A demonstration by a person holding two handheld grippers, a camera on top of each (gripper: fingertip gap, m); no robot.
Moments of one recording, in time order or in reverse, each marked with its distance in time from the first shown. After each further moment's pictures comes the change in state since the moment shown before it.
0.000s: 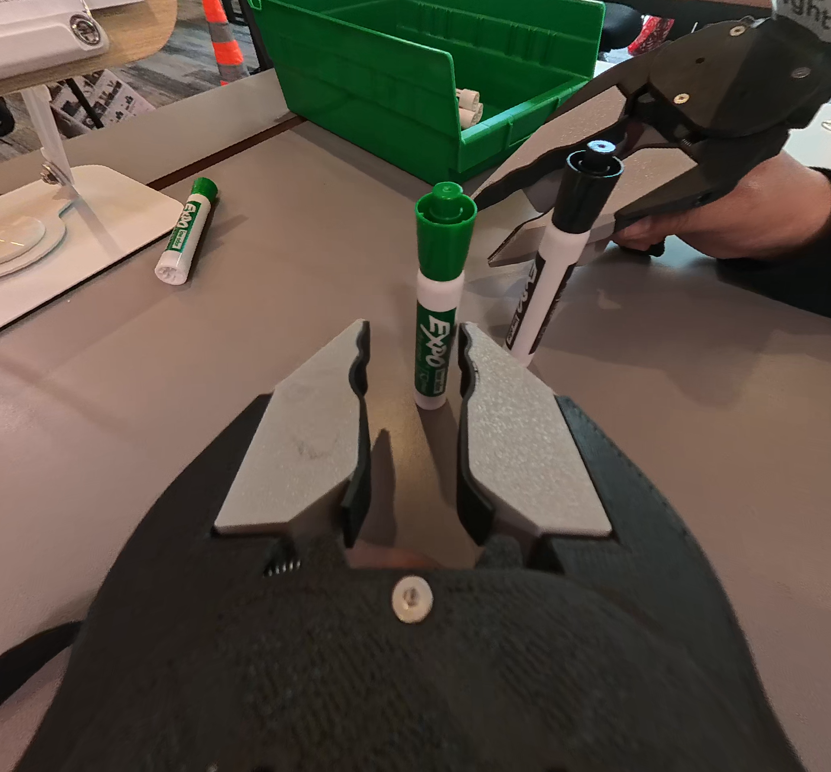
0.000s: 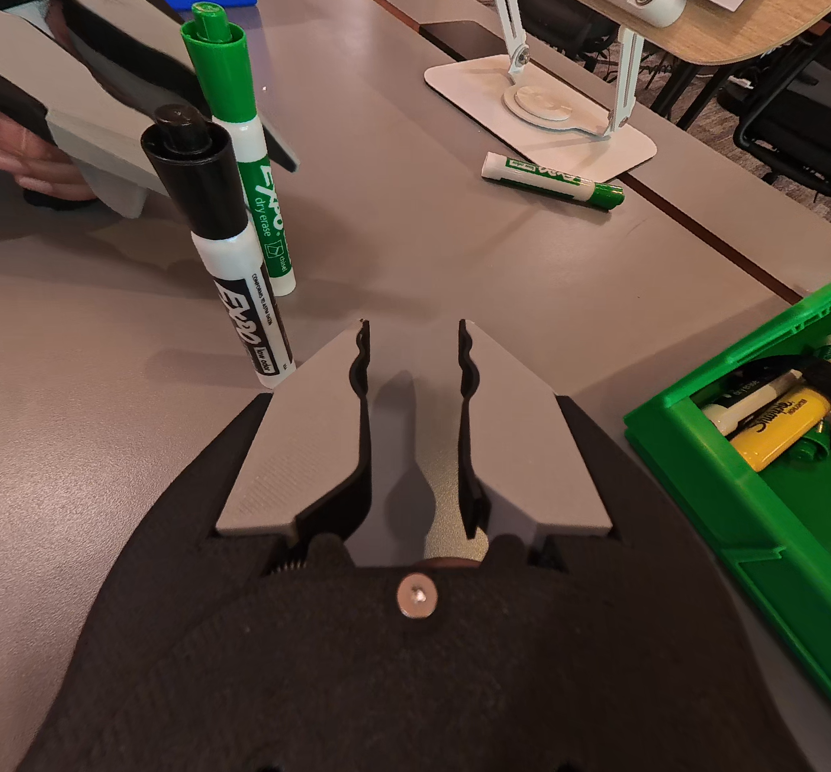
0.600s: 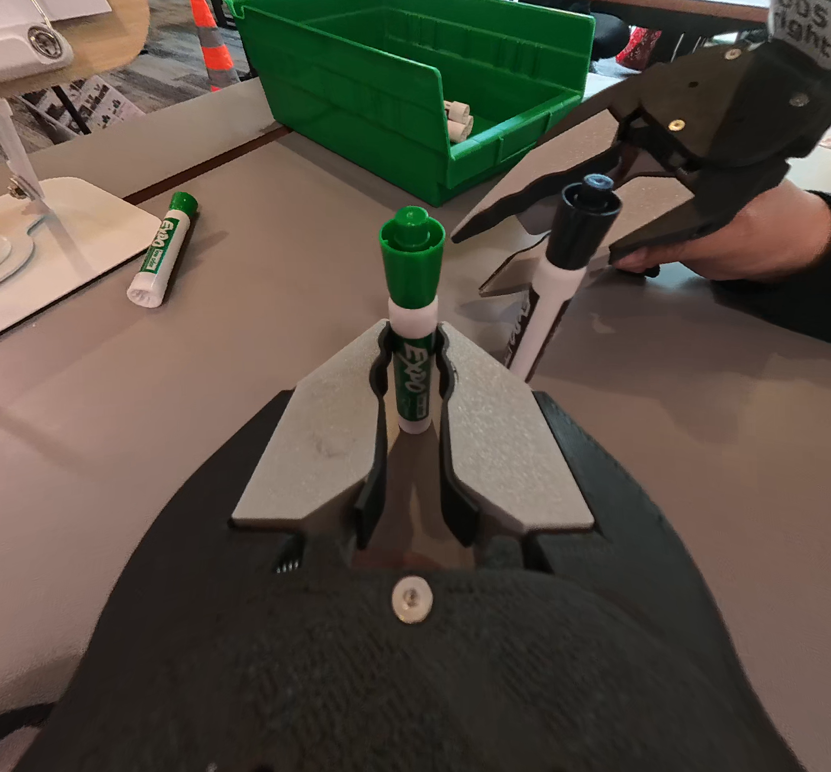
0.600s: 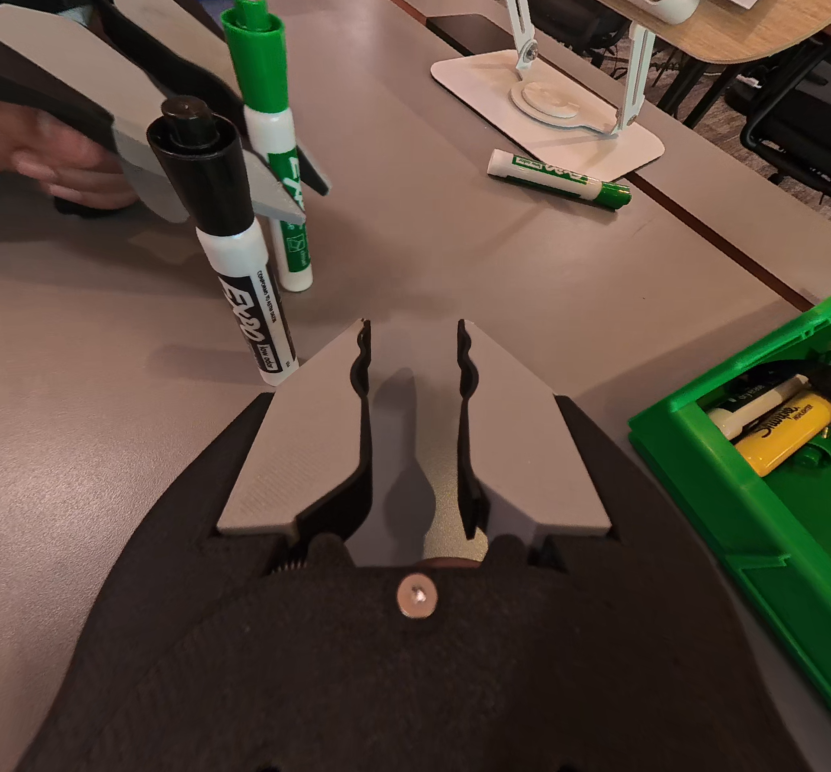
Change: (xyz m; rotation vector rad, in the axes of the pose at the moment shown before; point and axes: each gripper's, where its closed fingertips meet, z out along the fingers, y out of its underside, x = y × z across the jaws) left arm 0.006 -0.008 0.018 0.010 0.018 -0.008; right arm -0.002 0.001 0.001 -0.010 -0.009 -0.013
